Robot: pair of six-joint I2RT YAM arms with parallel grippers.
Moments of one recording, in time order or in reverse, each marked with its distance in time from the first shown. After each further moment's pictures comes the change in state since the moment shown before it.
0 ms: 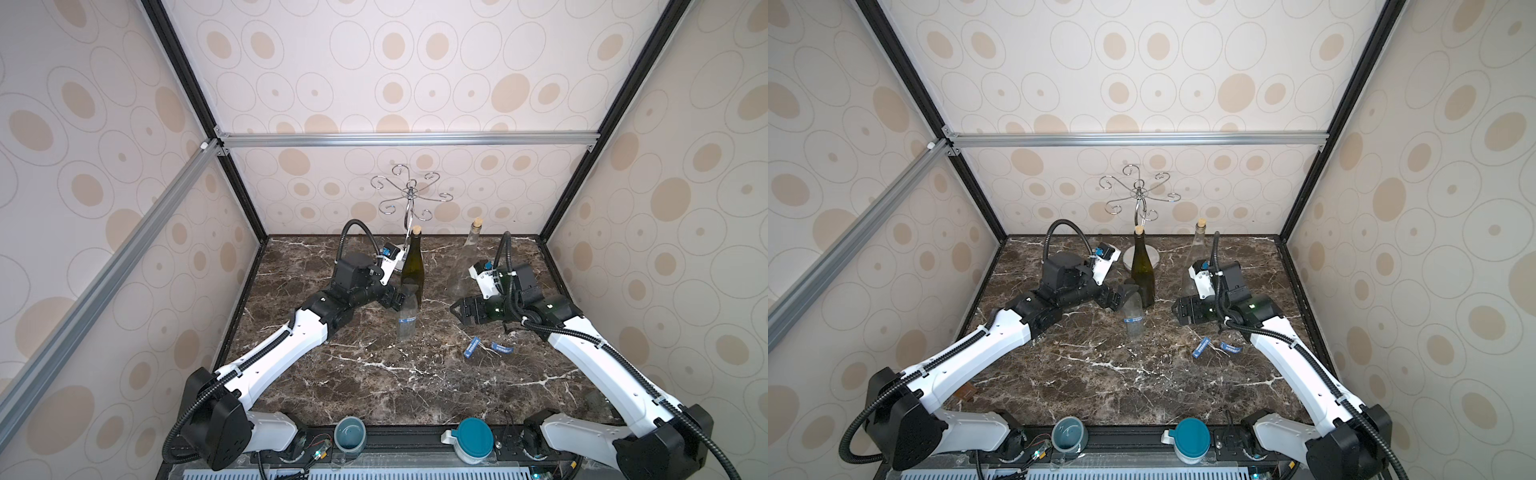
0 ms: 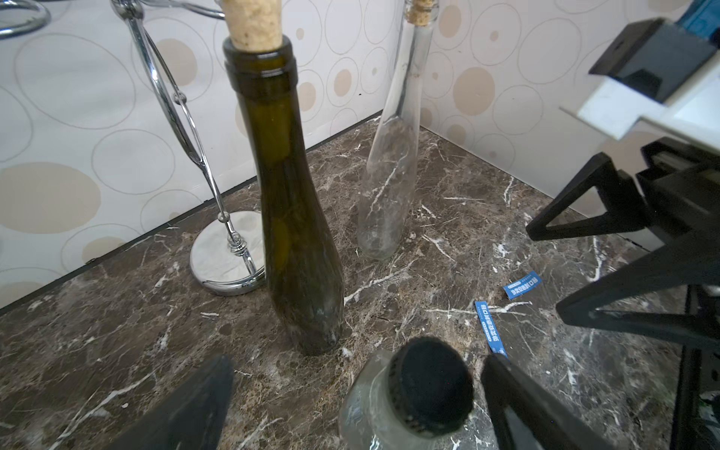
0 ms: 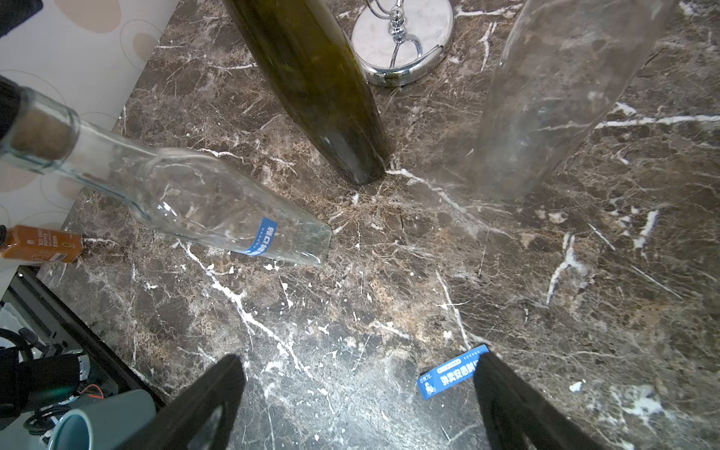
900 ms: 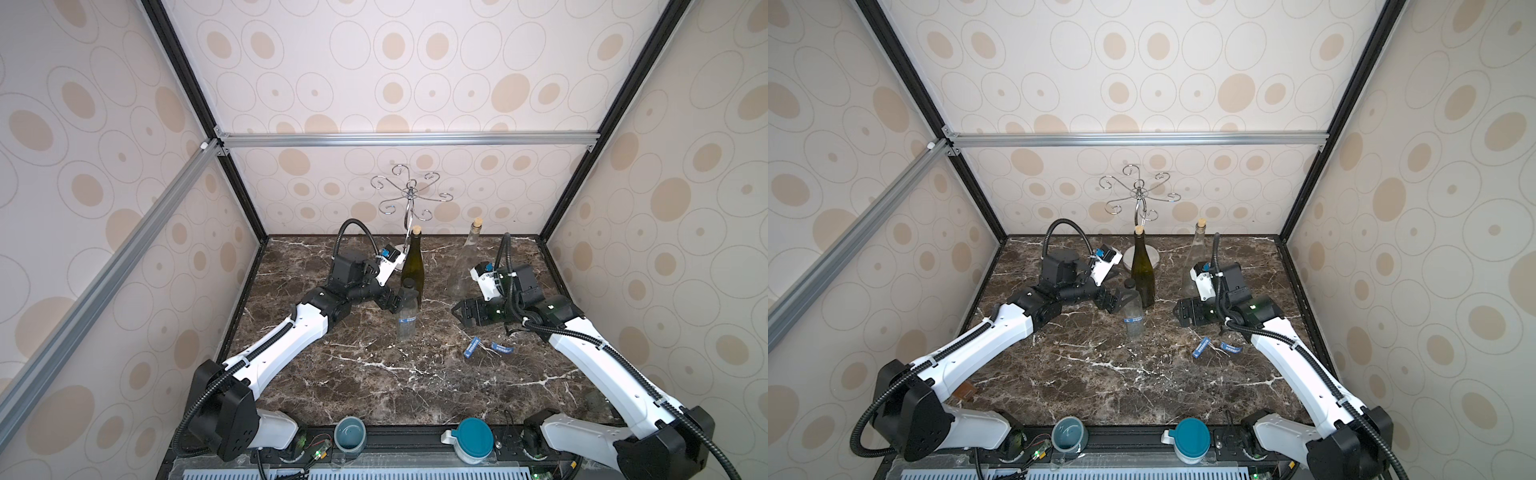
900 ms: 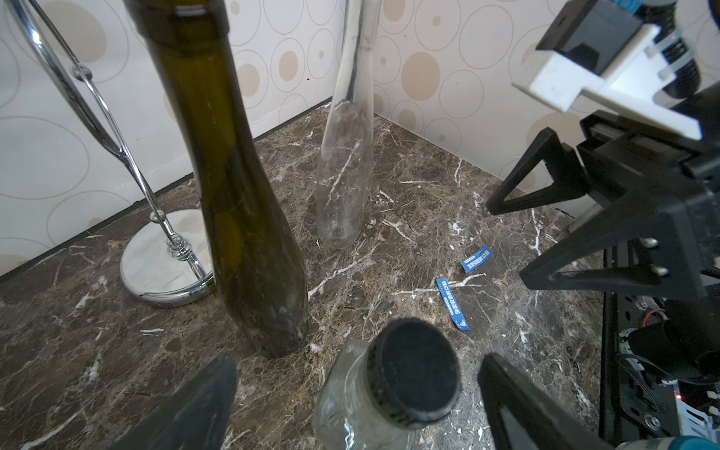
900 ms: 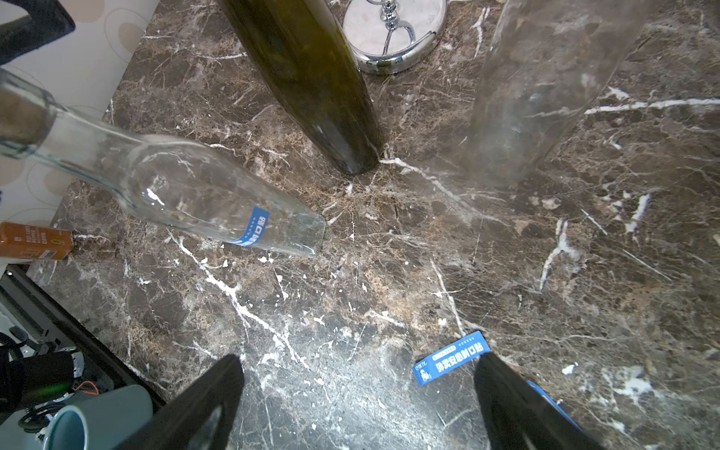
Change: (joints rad) left arm 0.060 0.053 0.000 -0.003 0.201 0.042; right arm 0.000 0.000 -0.001 -0.023 0.017 0.002
